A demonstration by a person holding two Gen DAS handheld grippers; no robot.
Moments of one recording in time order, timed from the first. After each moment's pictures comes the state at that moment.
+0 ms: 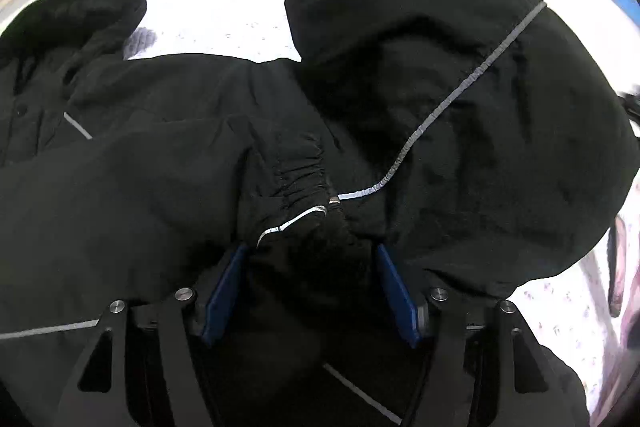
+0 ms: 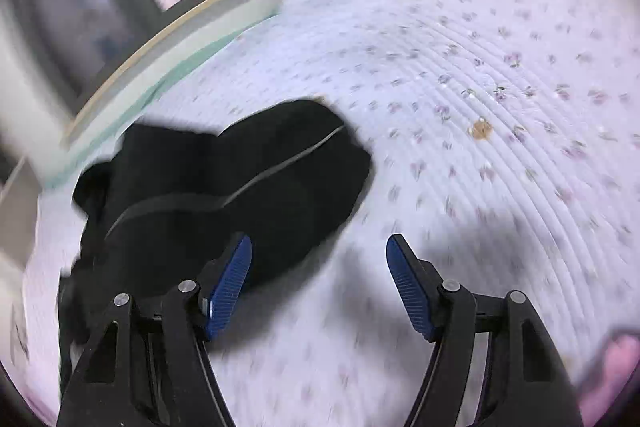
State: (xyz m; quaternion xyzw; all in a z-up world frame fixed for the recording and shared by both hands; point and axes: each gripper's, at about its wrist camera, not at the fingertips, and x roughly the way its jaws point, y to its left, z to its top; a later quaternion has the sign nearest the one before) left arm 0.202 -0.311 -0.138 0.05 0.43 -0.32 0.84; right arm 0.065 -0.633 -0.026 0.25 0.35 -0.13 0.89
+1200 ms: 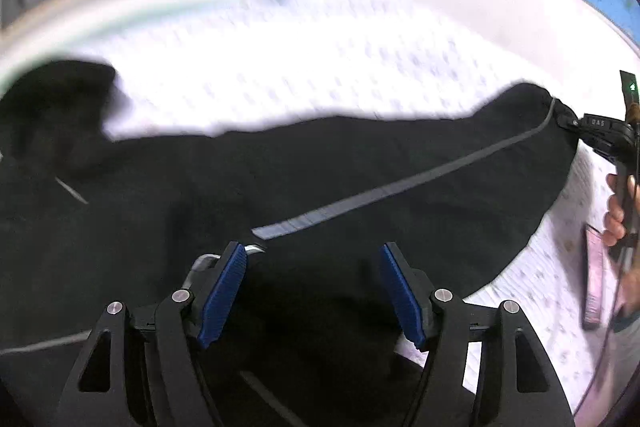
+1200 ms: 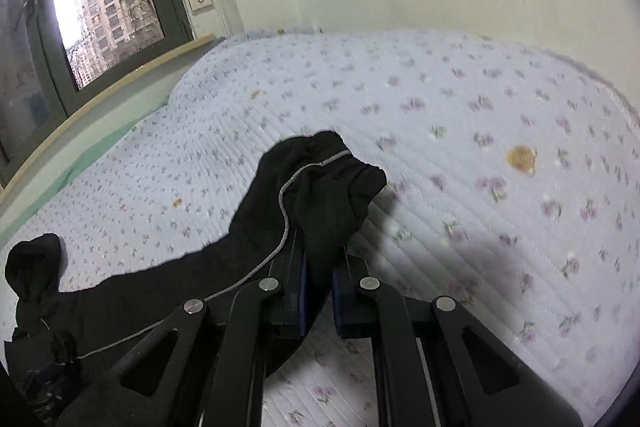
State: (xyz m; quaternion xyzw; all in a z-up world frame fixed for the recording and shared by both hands) left arm 0.153 -0.349 -0.098 0.07 0.41 -0.35 0.84; right arm -0.026 -0.719 0.009 0.21 0.27 -0.31 0.89
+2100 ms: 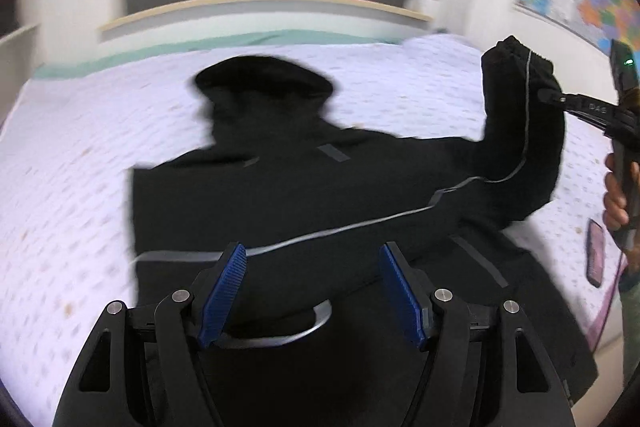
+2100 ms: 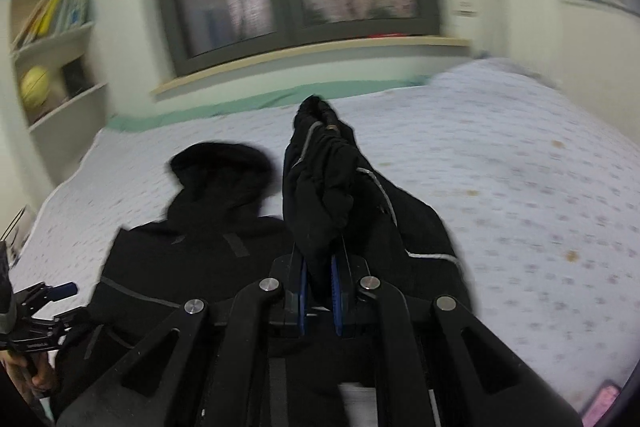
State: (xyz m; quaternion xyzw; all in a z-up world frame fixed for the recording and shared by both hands) left arm 0.104 -0.040 -0.002 0.03 0.37 -0.21 0.90; right arm 0.070 -0.394 0.092 0.07 0.29 0.01 0.95
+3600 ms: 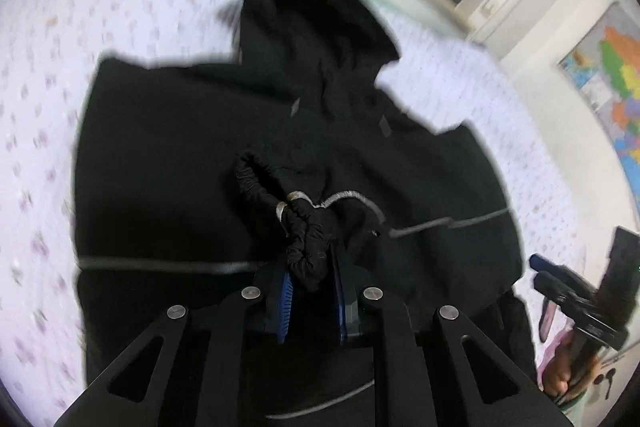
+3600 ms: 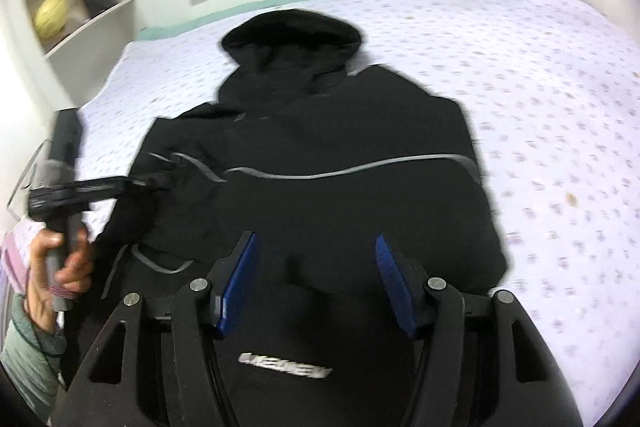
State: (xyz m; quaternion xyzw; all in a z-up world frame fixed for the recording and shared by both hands) left arm 0.219 0.009 -0.080 -0.14 0.46 -0.26 0.84; right arm 0.082 -0.307 -0.027 0.07 0.42 0.06 0.90
